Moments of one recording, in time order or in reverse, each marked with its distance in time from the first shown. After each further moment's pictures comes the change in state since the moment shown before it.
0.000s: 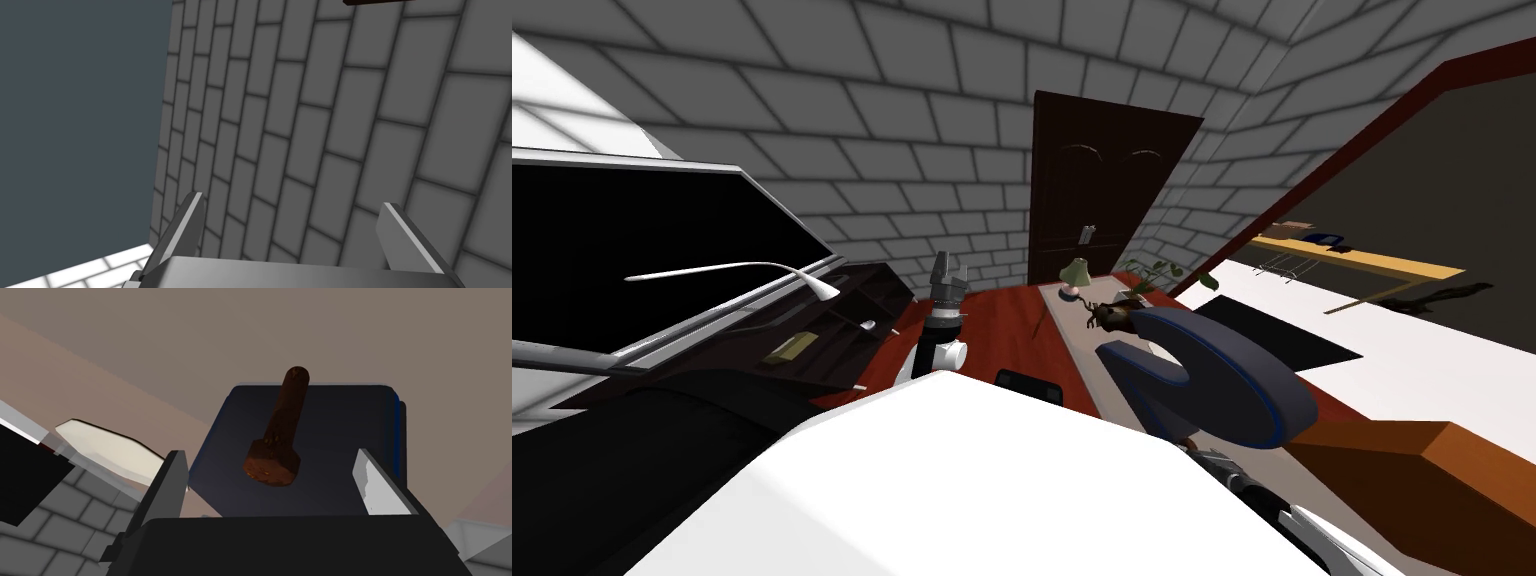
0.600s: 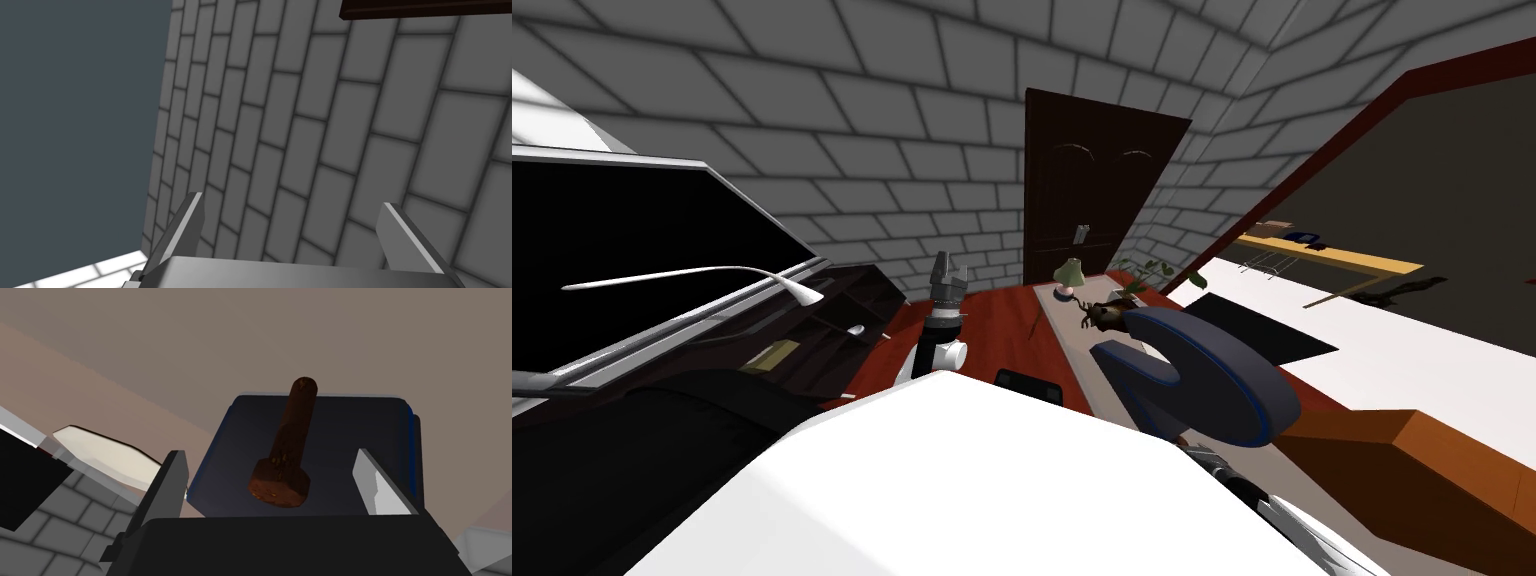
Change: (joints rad) left arm 0.000 0.000 0.000 0.000 0.000 0.000 0.000; right arm -0.022 0.054 -0.008 0.029 0.016 0.009 0.053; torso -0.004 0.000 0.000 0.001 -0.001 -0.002
